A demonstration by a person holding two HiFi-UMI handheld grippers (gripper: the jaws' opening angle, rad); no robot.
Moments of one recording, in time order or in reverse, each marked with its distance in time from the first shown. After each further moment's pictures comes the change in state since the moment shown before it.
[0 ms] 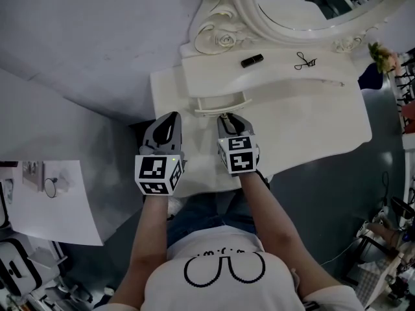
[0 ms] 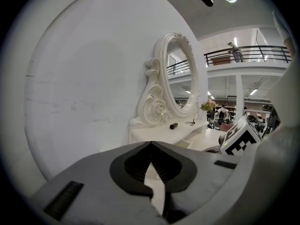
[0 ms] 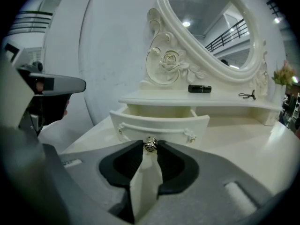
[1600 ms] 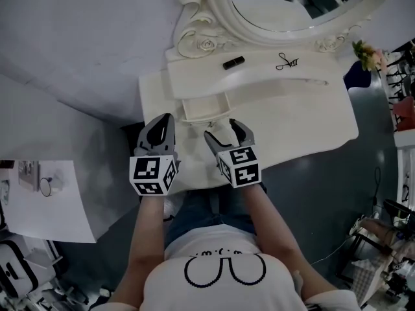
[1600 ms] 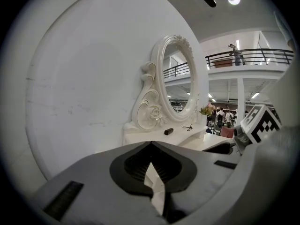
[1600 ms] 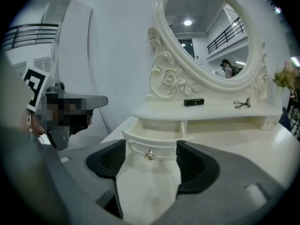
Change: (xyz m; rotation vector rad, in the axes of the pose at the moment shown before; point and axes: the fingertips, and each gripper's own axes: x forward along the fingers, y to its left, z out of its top) left arm -0.004 -0.031 0.020 -0.031 -0.012 0.011; right arm -0.076 -0.004 0.020 0.008 -0.012 0.112
